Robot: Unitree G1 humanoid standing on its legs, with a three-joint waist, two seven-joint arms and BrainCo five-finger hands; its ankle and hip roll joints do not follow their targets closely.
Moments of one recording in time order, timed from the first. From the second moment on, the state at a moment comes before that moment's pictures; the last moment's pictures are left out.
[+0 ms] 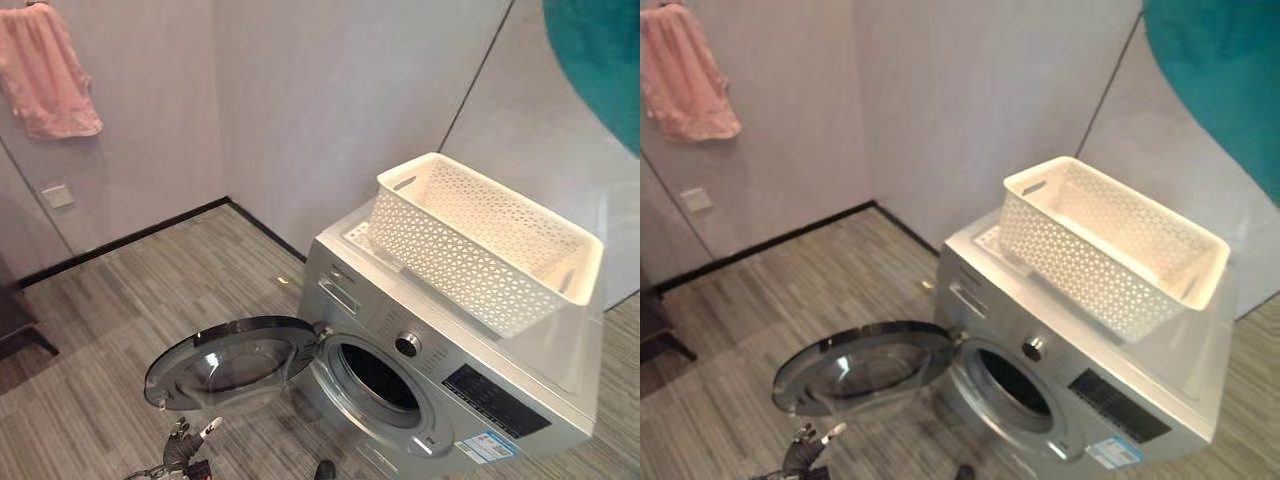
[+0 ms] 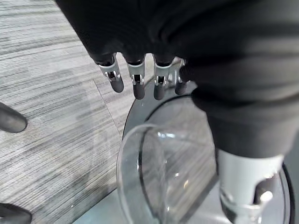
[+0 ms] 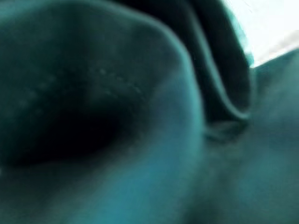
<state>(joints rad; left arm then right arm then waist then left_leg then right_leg) 0.12 0.26 -0.09 1.00 -0.45 -0.23 0.16 -1.96 -1.45 0.90 0.42 -0.22 -0.02 -0.71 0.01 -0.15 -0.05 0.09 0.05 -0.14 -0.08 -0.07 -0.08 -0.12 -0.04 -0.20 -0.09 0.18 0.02</state>
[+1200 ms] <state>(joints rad) 0.03 0.33 -0.09 0.24 -0.25 -0.16 0.26 -0.16 -0.55 0.07 -0.50 -0.10 -0.15 -0.23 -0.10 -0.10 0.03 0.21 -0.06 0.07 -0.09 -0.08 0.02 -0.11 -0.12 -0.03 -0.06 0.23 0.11</state>
